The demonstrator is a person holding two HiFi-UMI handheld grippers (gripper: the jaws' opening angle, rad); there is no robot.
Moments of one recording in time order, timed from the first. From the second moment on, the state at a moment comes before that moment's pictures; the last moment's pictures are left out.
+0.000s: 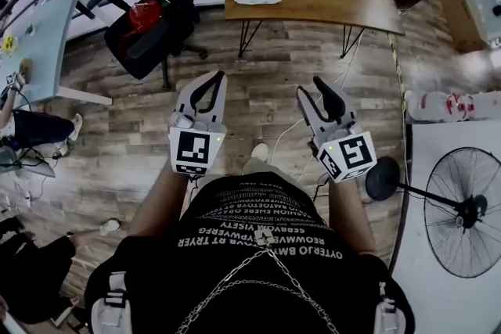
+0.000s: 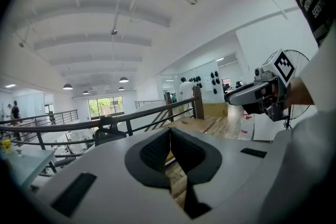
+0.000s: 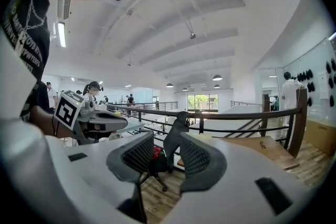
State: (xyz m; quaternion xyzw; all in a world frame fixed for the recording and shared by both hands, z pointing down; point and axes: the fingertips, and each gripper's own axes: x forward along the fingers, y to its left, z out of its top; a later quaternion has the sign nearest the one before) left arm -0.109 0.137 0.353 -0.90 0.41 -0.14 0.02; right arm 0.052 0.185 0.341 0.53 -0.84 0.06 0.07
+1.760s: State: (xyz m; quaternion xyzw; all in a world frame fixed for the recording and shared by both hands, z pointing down) left arm -0.086 0.080 0.345 -0.86 0.50 -0.13 0.04; right arm 0.110 0.116 0.358 0.49 -0.87 0.06 0.06
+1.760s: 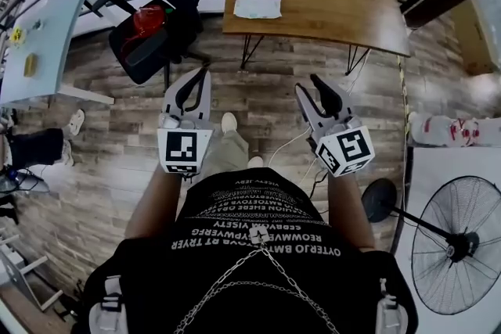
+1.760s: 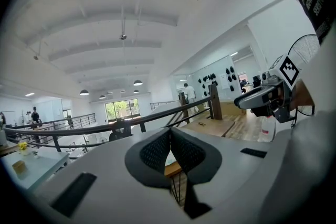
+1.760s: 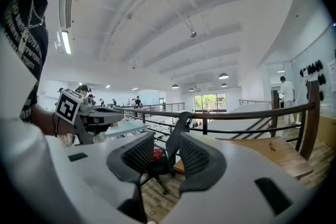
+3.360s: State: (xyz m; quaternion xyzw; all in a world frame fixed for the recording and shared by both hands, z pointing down) left arm -0.102 -0.150 0.347 -0.90 0.42 -0.12 0.03; right arm 0.060 -0.087 0.344 0.51 -0.85 0.06 0.08
